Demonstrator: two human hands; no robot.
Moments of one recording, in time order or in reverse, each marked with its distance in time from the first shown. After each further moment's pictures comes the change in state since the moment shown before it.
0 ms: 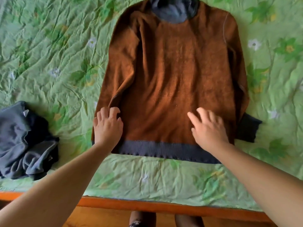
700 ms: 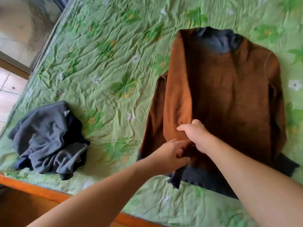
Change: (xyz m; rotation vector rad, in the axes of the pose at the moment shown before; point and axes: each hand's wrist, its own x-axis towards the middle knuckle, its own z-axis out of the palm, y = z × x) left_hand -0.015 0.059 -0.037 -0.612 -0.577 0.332; right_hand 0.108 -0.144 -0.074 1.234 -0.403 0.536
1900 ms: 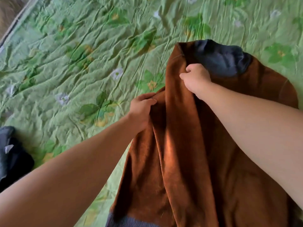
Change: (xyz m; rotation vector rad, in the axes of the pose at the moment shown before) left_hand 0.245 -0.067 -0.145 -1.141 0.699 -0.458; right_hand 0.213 -0.217 -0.060 -0.321 0.322 -0.429
